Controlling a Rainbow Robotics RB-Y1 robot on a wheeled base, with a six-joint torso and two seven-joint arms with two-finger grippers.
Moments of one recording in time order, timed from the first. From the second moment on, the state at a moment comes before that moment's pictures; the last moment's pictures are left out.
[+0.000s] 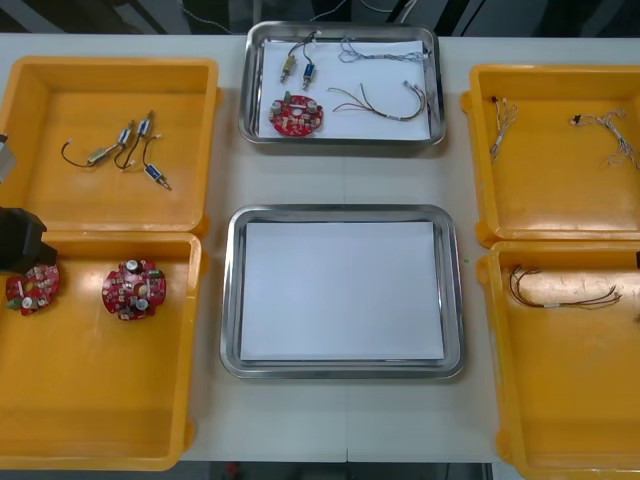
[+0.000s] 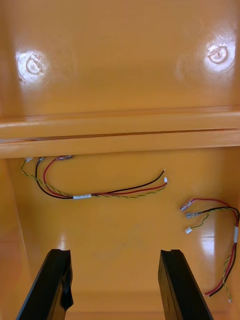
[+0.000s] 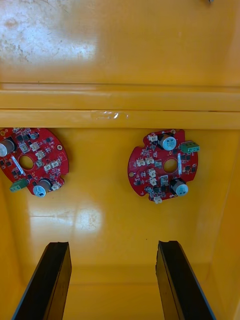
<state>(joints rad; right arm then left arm) -0.16 -0.69 -0.48 -2.16 -0.82 1.92 1.40 -0.21 0.83 0.26 -2.19 0.89 1.91 -1.16</state>
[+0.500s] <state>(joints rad) -0.16 -0.69 -0.48 -2.16 -0.82 1.92 1.40 -0.20 0.83 0.26 -2.19 0.89 1.91 -1.16</state>
